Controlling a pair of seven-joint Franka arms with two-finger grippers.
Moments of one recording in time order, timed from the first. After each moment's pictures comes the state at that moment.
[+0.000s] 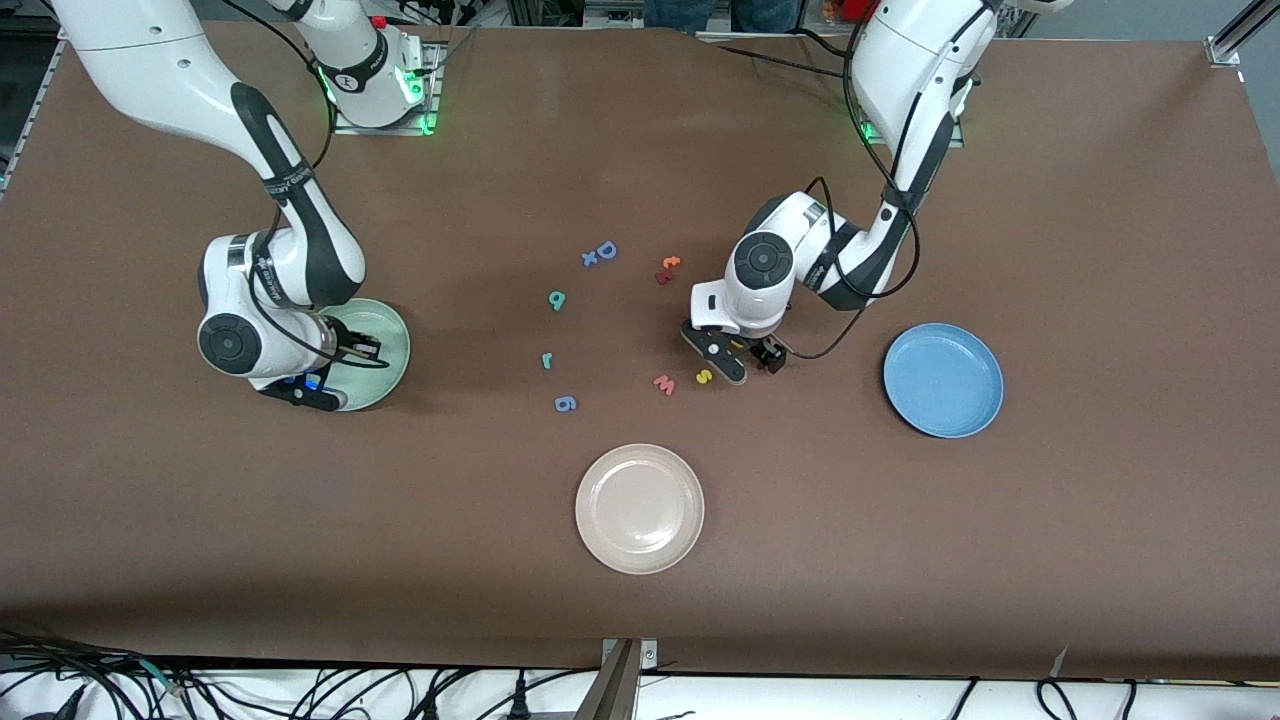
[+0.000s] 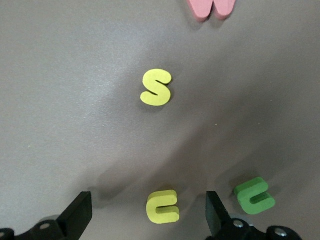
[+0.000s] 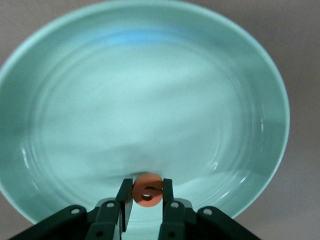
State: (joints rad) left arm -0.56 0.62 -0.06 -1.89 0.08 2.43 0.11; right arm 0.04 0.52 0.07 -1.97 -0.06 2.13 0.39
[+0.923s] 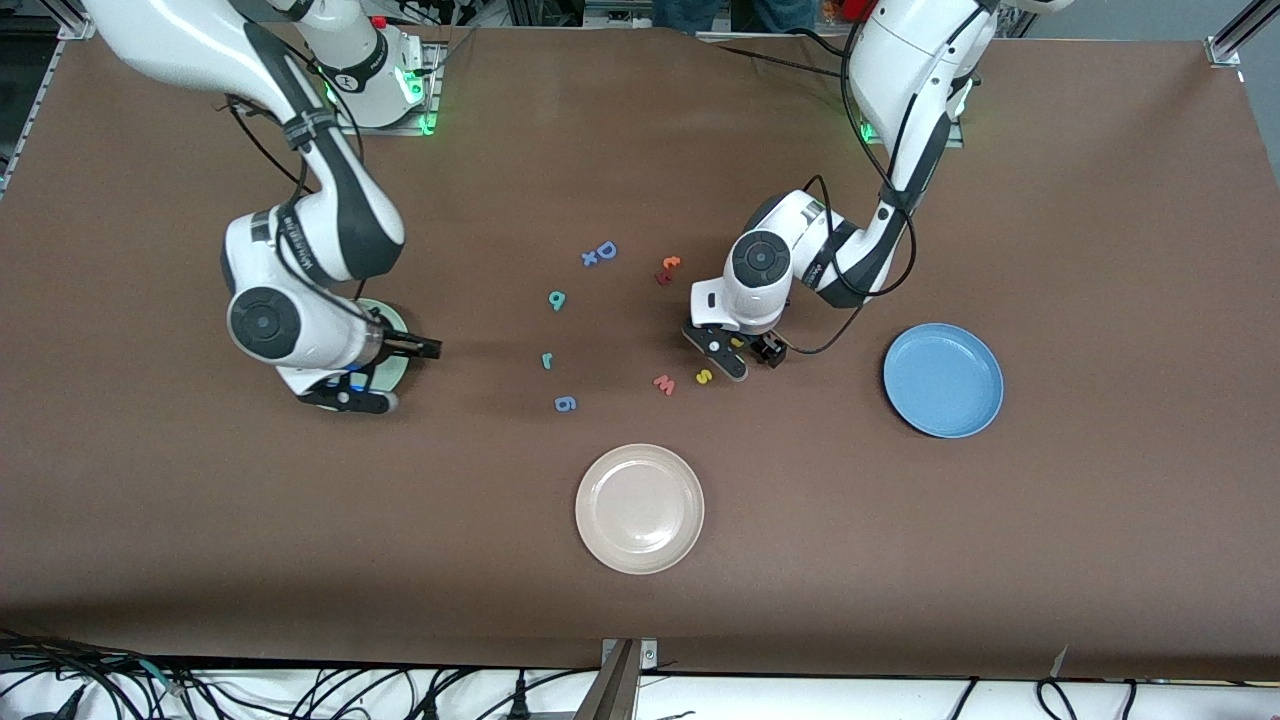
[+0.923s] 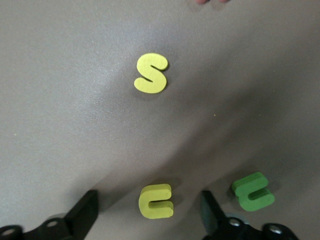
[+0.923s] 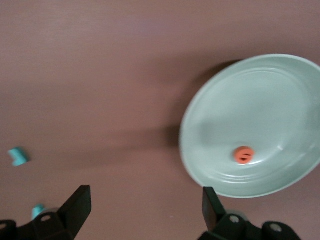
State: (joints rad) left arm -0.56 0.62 -0.06 -1.91 0.08 2.43 0.09; right arm 0.05 0.46 0.30 -1.78 -0.05 1.99 0.47
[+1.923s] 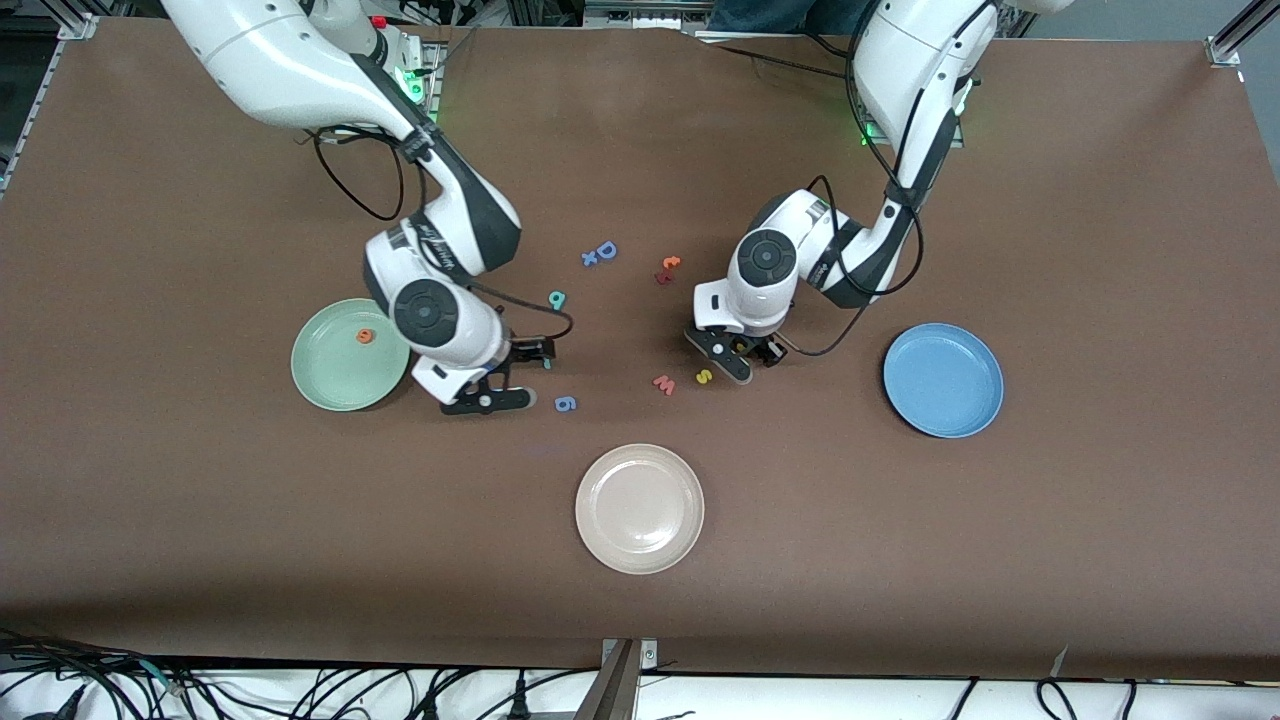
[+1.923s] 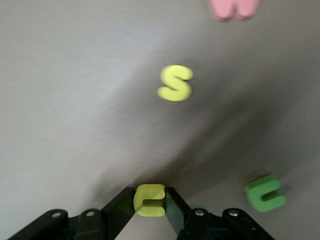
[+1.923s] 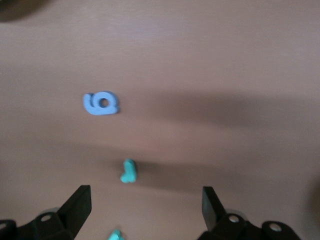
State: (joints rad) left arm -0.54 0.60 -0.04 -1.90 0.08 2.43 0.10; right arm 0.23 0.67 0.34 -1.65 -0.14 2.19 0.46
